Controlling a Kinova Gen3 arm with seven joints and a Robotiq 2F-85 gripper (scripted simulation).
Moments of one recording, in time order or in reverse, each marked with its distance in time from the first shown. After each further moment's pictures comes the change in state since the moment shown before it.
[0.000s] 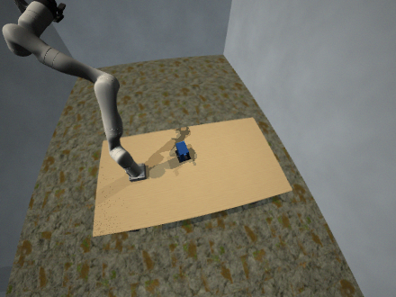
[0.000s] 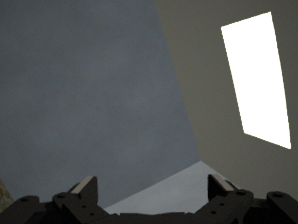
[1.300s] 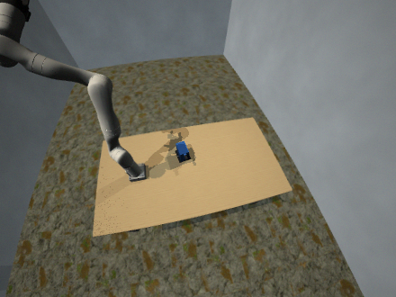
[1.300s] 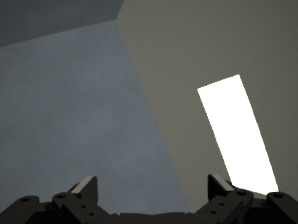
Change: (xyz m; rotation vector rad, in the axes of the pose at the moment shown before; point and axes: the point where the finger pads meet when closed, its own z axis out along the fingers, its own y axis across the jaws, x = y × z) arm 0.106 0.022 -0.069 -0.070 0.265 0.077
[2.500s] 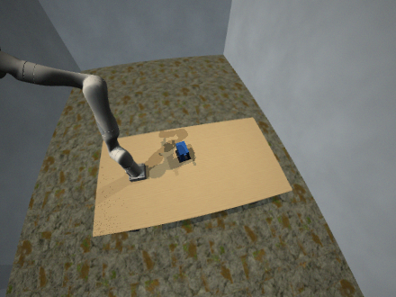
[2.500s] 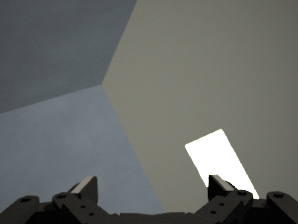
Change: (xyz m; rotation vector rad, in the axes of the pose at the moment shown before) arm 0.105 0.024 -0.062 -0.057 0.259 0.095
